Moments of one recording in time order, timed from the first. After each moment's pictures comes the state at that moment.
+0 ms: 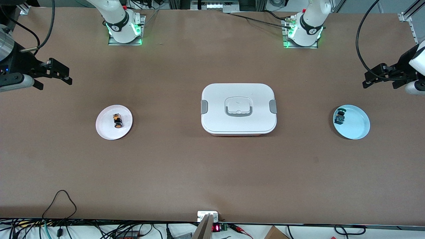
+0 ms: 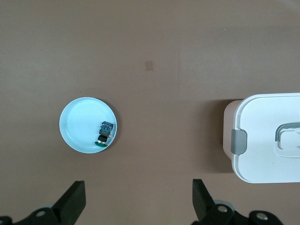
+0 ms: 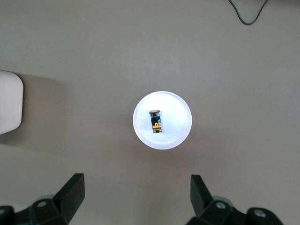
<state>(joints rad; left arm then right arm) 0.07 0.04 -0.07 -1.52 -0.02 1.54 -0.01 0.12 0.00 -0.07 -1.60 0.06 1.62 -0.11</state>
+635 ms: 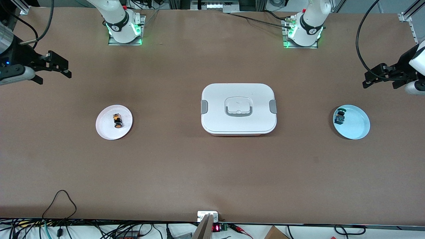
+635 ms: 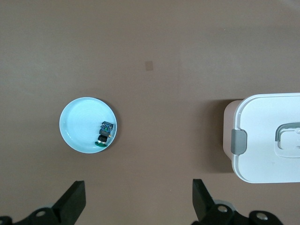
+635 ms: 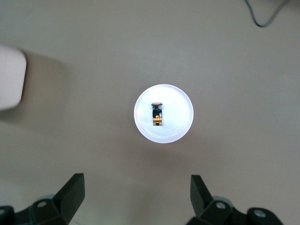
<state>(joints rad) 0.07 0.04 -0.07 -1.52 -0.02 1.54 -0.01 0.11 -0.03 -0.06 -1.65 0.06 1.61 -0.31</state>
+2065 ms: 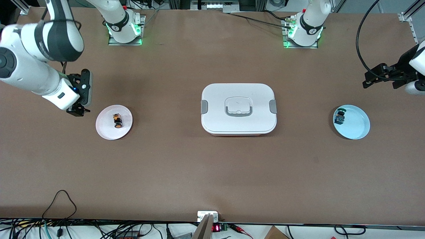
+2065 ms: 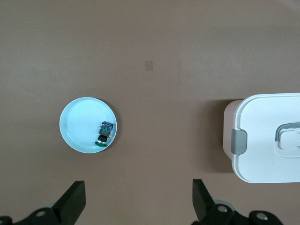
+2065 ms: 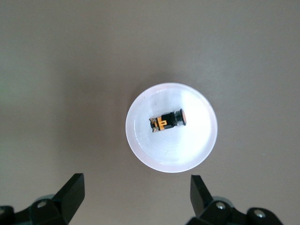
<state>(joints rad) 0.07 0.04 -0.07 -1.52 -0.02 1.54 -0.01 0.11 0.11 -0.08 -2.00 0.01 1.98 -1.59</state>
